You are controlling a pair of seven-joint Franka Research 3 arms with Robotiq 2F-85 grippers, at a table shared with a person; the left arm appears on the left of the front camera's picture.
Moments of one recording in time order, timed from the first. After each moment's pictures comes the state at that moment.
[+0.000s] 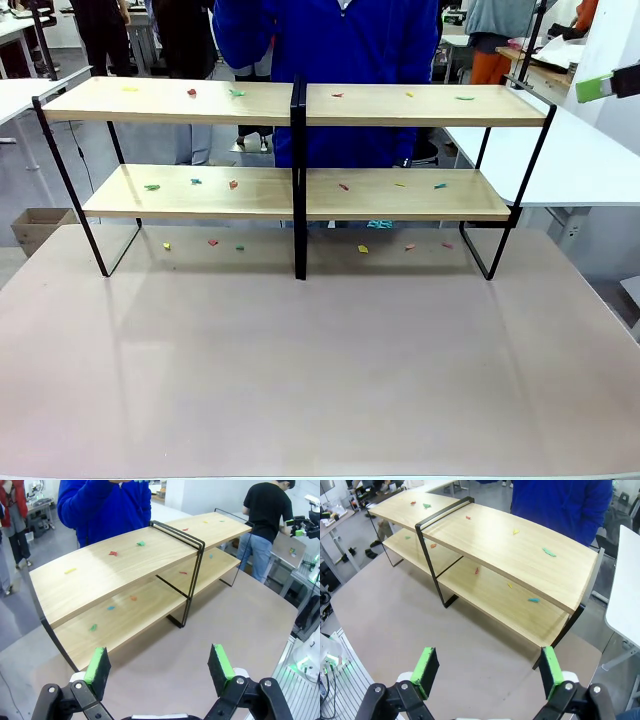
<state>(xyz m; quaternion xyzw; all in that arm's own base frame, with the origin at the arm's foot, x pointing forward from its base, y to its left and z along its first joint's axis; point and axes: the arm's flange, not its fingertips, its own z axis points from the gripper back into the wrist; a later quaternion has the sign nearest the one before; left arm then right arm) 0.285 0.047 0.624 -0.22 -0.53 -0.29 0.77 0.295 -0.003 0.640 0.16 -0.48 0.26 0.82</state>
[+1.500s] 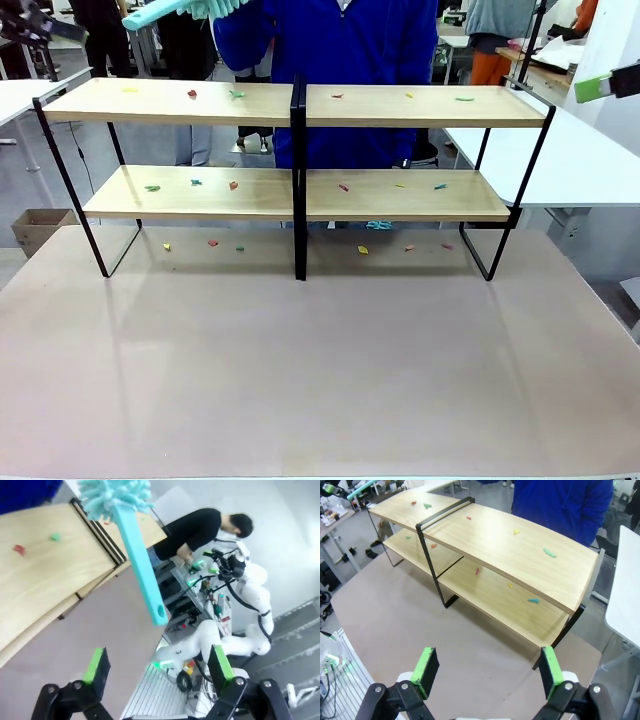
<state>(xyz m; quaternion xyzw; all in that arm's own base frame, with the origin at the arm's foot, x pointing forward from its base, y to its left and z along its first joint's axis) 0.458 0.012 0.677 -0.53 -0.25 -0.23 0.78 0.294 -0.002 0.641 0.16 -0.48 0.27 0.82</state>
